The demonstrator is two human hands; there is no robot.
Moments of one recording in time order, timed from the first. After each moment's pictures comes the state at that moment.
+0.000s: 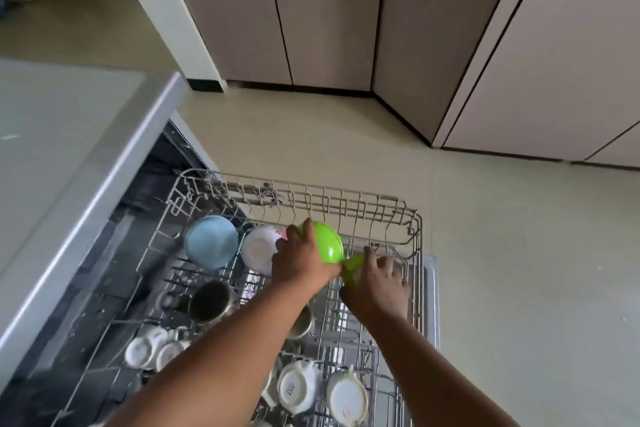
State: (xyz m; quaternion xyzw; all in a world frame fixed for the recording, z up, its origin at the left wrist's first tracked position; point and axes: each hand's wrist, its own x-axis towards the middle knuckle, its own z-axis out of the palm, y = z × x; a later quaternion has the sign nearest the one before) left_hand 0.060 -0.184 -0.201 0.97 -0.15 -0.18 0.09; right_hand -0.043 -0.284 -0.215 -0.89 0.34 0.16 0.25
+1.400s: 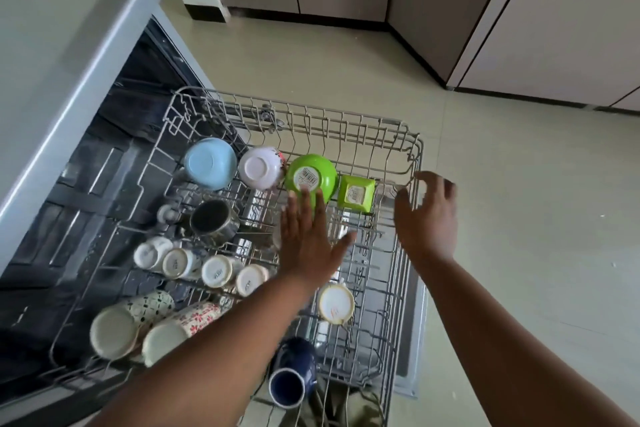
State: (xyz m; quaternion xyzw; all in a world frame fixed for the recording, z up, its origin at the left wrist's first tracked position) left_hand -0.051 -0.147 -0.223 0.95 -0.23 -0.16 0.10; right_hand -0.103 -0.328 -0.197 -0.83 0.38 -0.18 0.36
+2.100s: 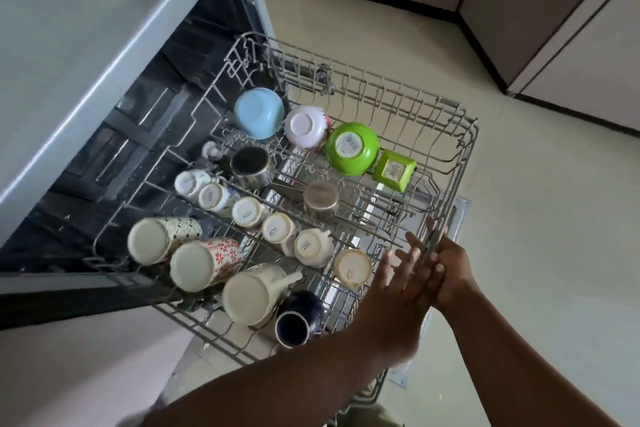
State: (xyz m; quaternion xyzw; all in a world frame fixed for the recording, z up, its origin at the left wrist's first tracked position) left_hand -0.203 -0.177 -0.212 0.90 -0.41 -0.16 0.00; right_hand -0.165 -0.313 -0.242 -0.27 0.51 0.14 0.81
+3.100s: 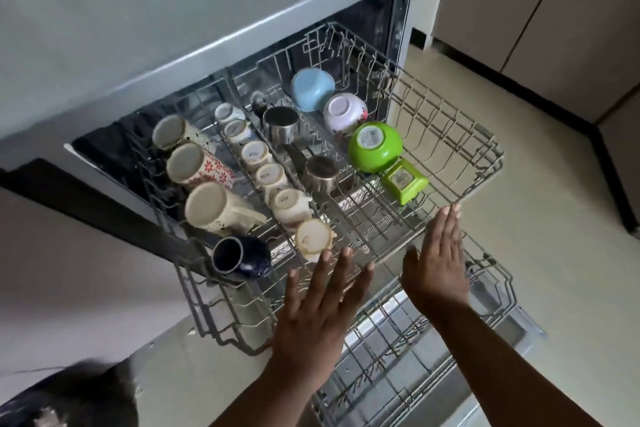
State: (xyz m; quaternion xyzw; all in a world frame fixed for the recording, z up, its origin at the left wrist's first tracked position) left_hand -0.182 -0.075 -0.262 0.97 -0.08 0.21 -0.11; right_hand -0.064 -0.252 -0.288 -0.98 -0.09 0.04 0.18
